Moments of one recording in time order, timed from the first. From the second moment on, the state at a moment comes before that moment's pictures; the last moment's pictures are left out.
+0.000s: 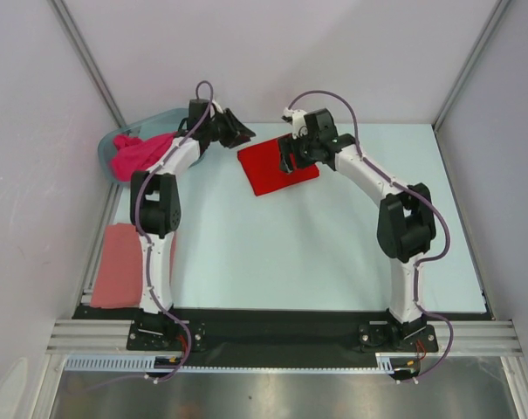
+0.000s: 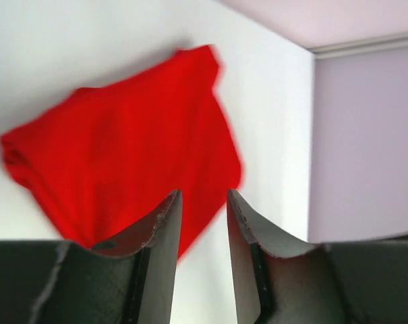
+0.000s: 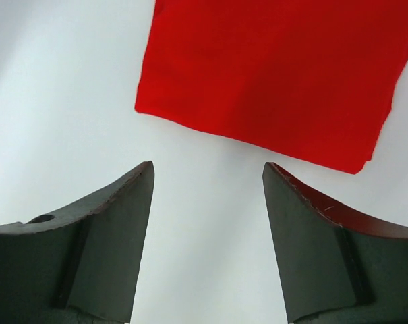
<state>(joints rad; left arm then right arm) -0.16 2.36 2.00 -0.18 0.56 -0.79 0.43 2.05 1.80 -0.46 -0.26 0.01</state>
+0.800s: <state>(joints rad) -0.19 1.32 1.02 -0.22 0.70 -0.70 0.20 2.09 1.39 -0.01 -0.31 0.91</state>
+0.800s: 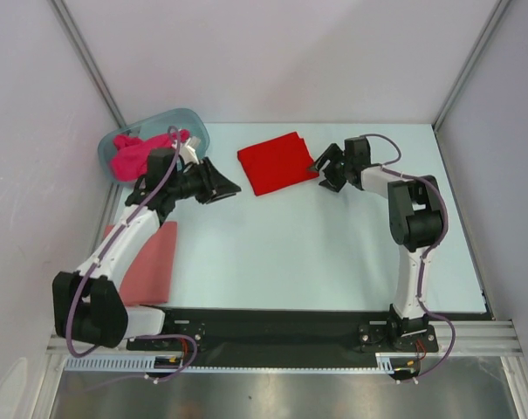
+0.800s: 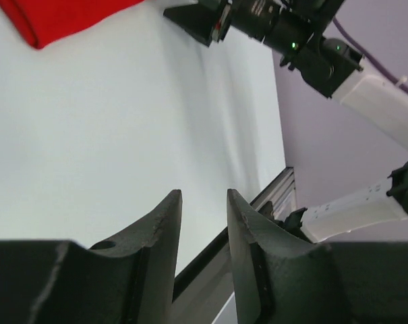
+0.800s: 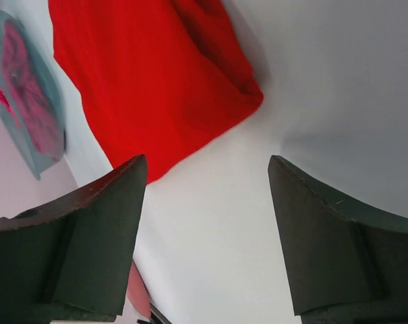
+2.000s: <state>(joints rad) -0.21 1.67 1.16 -0.31 0.57 -0.56 0.09 1.71 0.86 -0.16 -0.42 0.74</state>
